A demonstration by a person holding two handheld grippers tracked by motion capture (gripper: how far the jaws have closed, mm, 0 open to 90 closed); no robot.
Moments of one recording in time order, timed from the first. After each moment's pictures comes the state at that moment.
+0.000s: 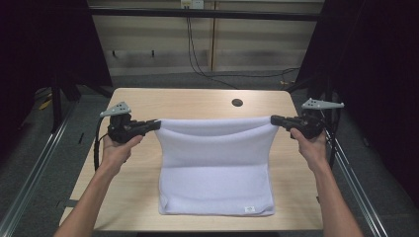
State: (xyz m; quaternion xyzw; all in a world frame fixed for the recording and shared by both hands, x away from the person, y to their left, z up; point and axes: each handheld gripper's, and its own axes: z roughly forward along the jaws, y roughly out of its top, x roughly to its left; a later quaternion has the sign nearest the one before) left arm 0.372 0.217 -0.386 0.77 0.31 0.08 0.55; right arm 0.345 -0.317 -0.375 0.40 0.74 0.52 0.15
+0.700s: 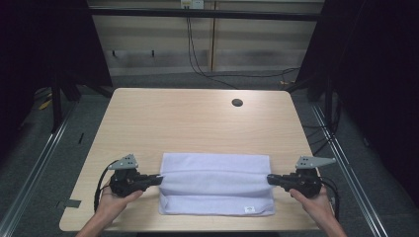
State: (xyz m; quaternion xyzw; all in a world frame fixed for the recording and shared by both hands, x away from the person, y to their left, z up) left arm 0.277 0.219 -0.468 0.83 0.31 -0.01 0.47; right arm 0.231 -0.300 -0.456 0.39 0.79 0.46 0.06
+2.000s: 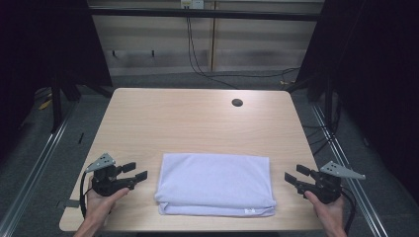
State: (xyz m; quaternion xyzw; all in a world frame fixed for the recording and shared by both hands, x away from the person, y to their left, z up) left arm 0.280 0.266 -0.472 0.75 0.41 0.09 0.51; right arm 0.209 -0.345 -0.467 0.49 0.69 0.49 0.20
